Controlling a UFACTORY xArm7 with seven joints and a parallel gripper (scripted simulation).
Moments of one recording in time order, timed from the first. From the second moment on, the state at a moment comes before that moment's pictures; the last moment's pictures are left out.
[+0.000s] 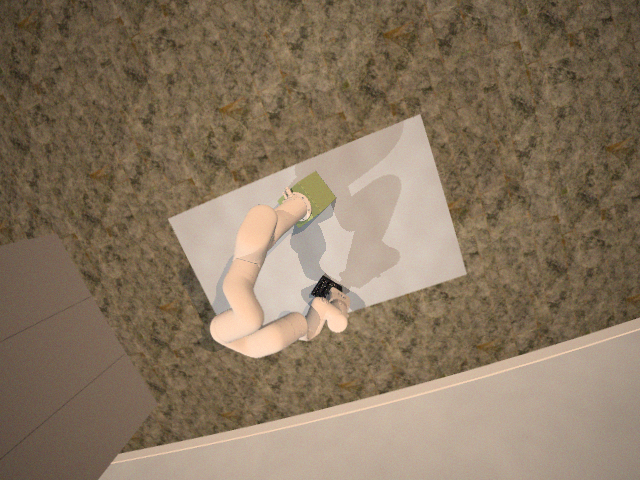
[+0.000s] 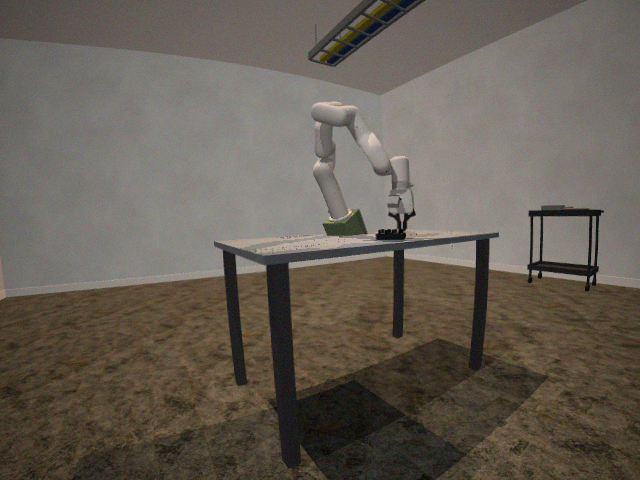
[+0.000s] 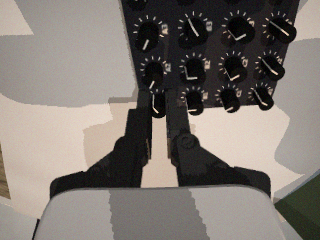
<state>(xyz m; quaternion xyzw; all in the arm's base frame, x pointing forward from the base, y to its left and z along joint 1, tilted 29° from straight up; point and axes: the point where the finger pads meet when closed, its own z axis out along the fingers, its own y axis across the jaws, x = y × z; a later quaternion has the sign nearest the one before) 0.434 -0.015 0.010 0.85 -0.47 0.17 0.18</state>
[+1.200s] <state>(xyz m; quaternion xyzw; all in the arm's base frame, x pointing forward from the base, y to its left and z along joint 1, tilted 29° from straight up) 0.434 -0.015 0.010 0.87 -0.42 0.16 0.19</state>
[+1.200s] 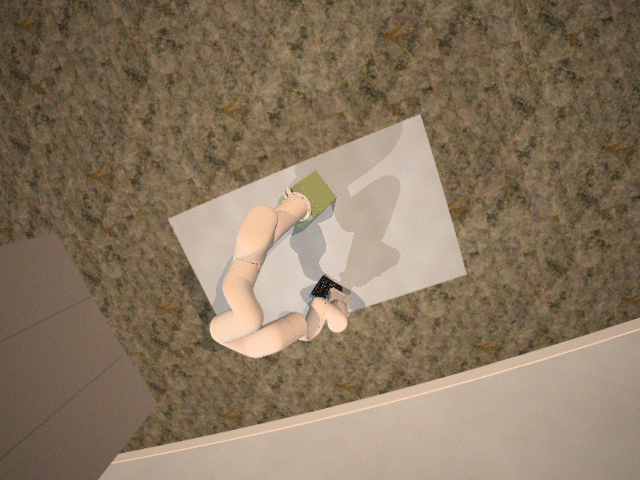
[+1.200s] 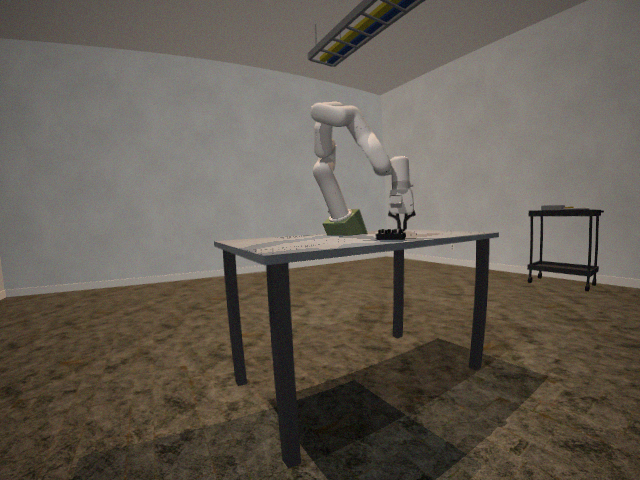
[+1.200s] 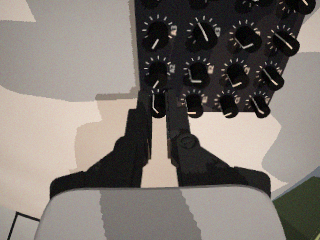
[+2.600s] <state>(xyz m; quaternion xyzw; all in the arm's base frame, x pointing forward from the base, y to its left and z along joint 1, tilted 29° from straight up) 0.434 -0.015 0.010 0.97 -0.04 0.08 0.24</state>
